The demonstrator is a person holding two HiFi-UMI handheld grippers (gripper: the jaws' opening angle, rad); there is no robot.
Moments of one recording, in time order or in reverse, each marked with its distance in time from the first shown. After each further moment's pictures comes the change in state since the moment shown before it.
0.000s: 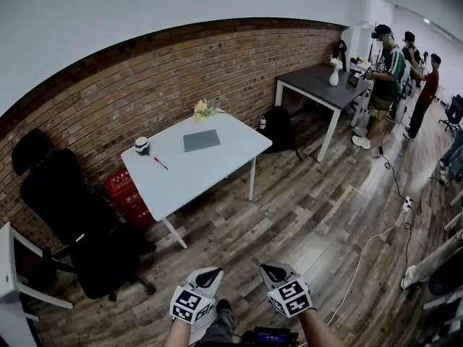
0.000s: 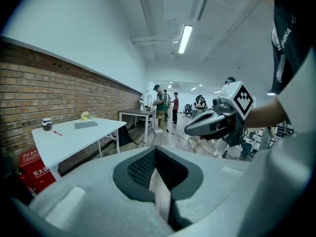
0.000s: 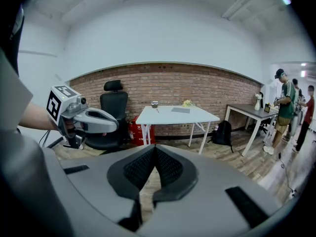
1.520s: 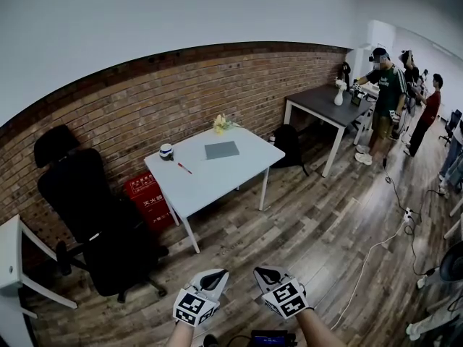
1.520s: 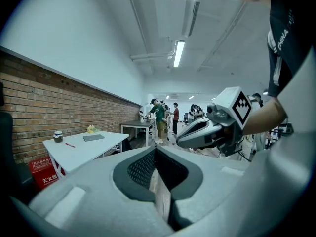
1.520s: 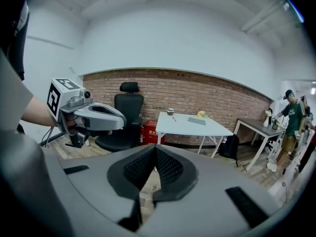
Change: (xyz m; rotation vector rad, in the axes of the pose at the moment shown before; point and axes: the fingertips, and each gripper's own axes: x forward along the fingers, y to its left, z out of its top) left arm -0.131 -0.009 0.016 0.047 -0.139 0.011; right arm -0.017 0.142 0.040 -0.135 -0.051 0.042
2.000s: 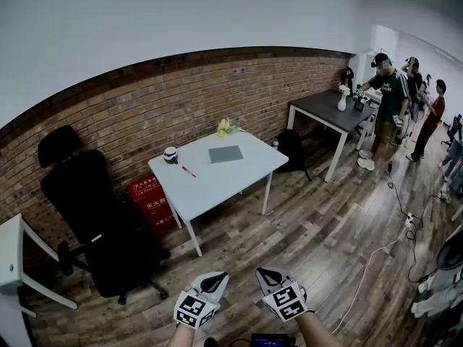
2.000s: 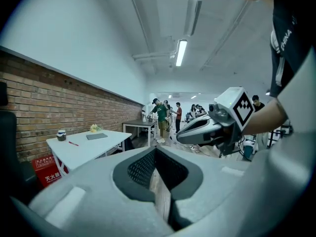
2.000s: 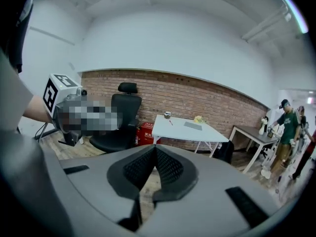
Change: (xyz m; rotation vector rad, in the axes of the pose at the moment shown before) left arm -0.010 0.007 -0.001 -0.011 0.011 0.023; right arm 0.002 0.001 0.012 -0.043 -0.030 -0.049
